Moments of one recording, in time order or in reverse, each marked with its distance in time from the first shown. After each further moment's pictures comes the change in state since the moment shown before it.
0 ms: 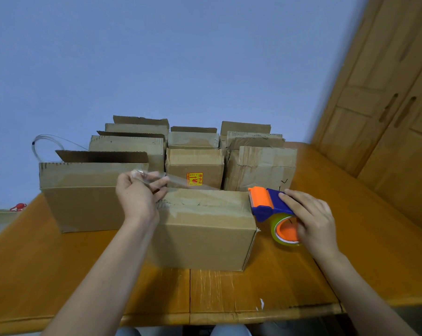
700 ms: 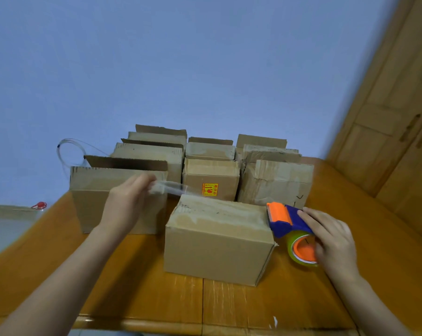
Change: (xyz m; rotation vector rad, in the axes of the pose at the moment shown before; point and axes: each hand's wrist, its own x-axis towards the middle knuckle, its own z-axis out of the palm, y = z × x) left_hand 0.063 0.015 -0.080 1.084 -0.415 1.274; right_hand -0.004 0.001 -0.001 -0.026 -0.056 0.042
